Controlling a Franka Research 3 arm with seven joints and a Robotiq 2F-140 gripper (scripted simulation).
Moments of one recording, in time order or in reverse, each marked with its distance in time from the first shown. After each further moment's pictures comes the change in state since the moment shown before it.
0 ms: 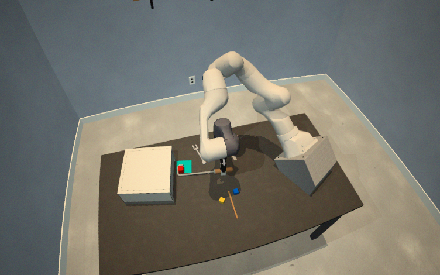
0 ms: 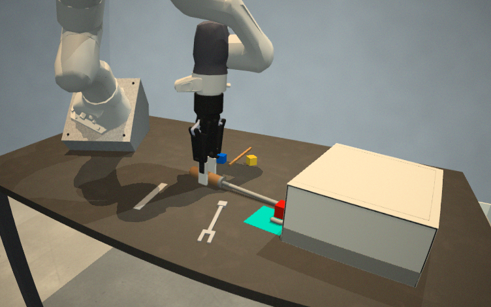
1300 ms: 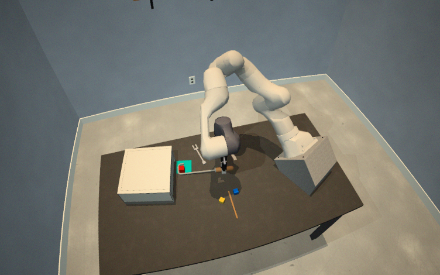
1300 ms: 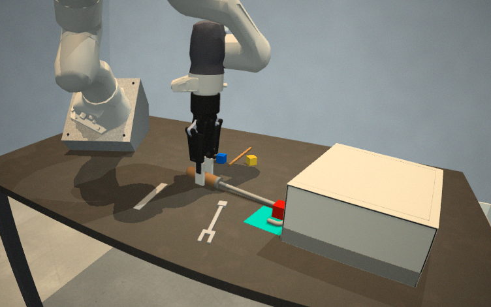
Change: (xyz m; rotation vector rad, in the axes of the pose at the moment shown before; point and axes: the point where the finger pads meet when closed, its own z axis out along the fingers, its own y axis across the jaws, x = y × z) arm 0.004 -0.009 -0.001 0.000 -0.001 -0.001
